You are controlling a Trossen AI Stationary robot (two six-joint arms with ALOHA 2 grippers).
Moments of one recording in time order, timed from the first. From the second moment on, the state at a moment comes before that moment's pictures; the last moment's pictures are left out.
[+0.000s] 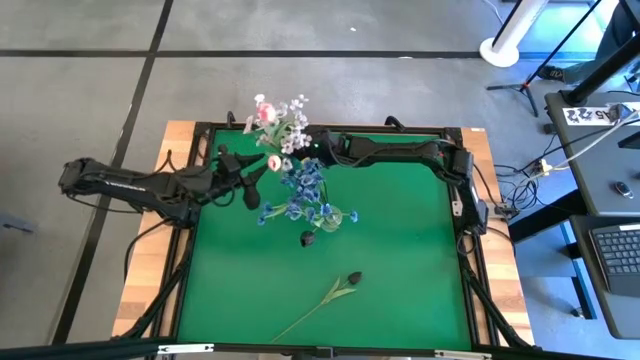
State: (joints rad) left arm -0.07 0.77 0.53 0.13 -0.74 -0.03; right arm -0.29 2.09 1.63 -0.12 -0.19 -0.06
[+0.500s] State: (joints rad) left arm -0.19 0.71 0.53 -0.02 -0.96 -0.08; right arm -0.45 2.09 1.63 -0.25 -0.24 -0.06
